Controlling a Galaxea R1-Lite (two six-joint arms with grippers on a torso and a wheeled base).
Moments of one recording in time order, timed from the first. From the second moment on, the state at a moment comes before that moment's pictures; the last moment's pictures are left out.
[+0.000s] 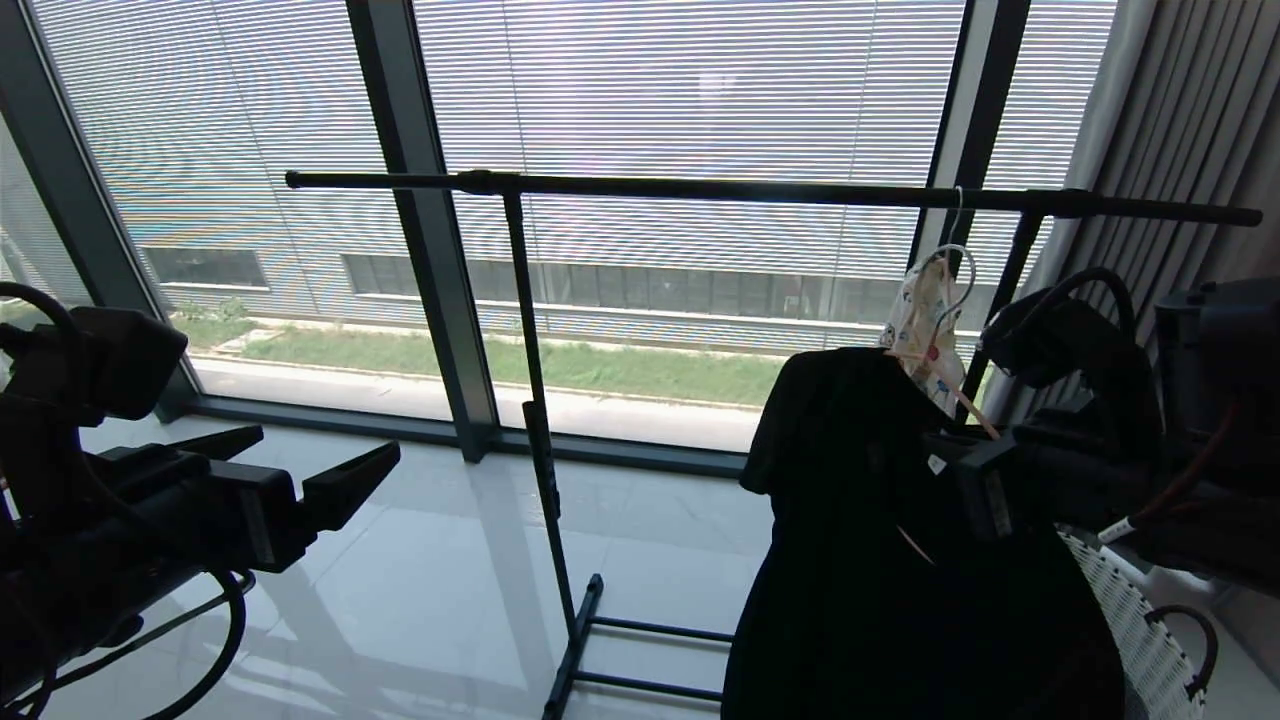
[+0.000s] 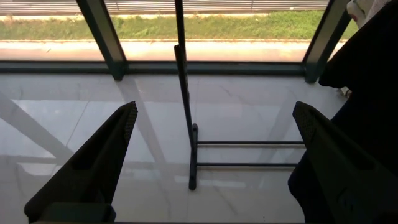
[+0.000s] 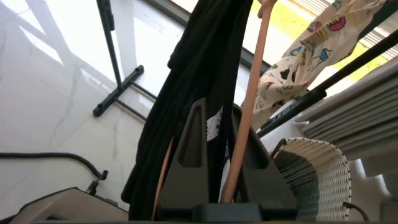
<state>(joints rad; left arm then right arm) -0.32 1.15 -0.52 -0.35 0.15 0.02 0.71 1.42 -0.83 -0.18 -0.30 -0.04</state>
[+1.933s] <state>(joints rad) -0.34 1.15 -0.50 -0.35 0.16 0.00 0.63 1.41 -0.90 -0.17 -0.21 -0.17</state>
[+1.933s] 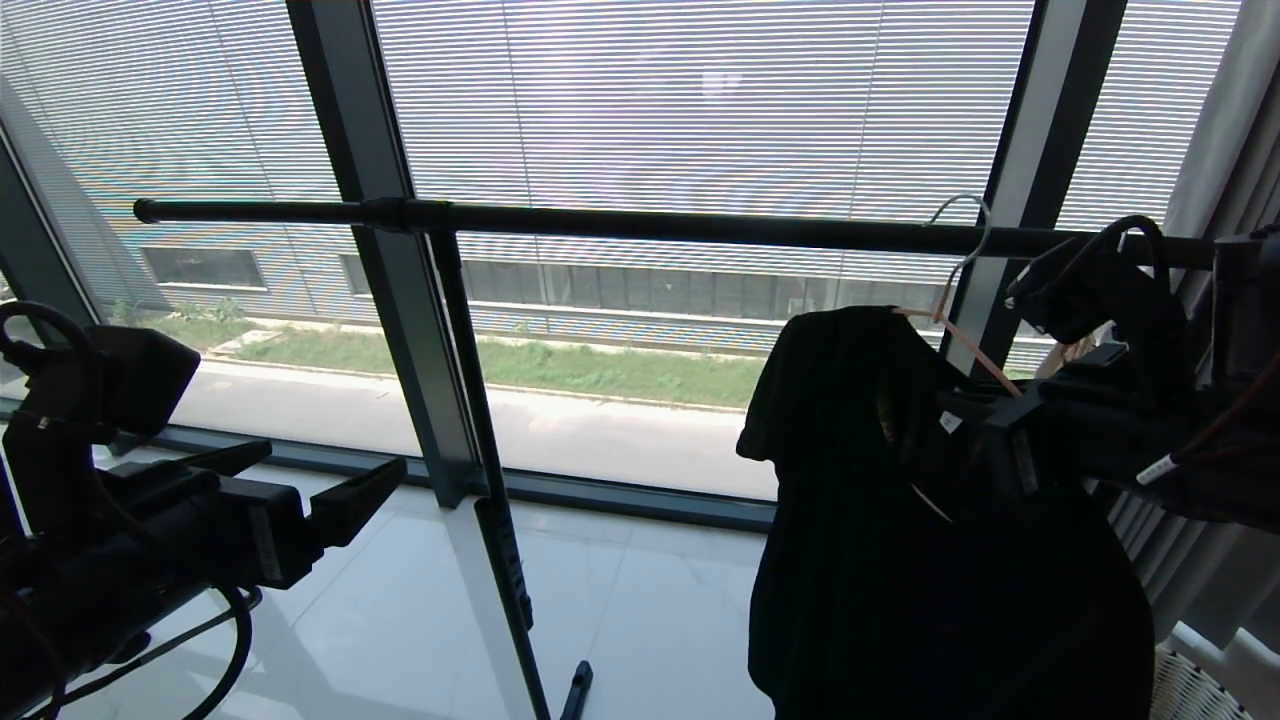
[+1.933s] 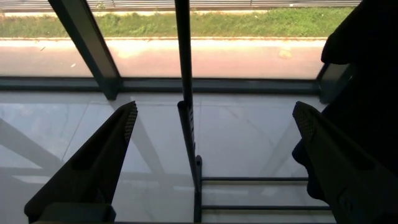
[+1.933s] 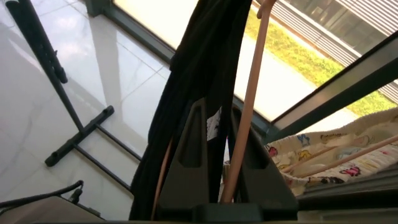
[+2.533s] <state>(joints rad) -0.34 1.11 -0.46 -0.35 0.16 -0.01 0.57 1.55 -1.03 -0.17 -0.18 -0.19</state>
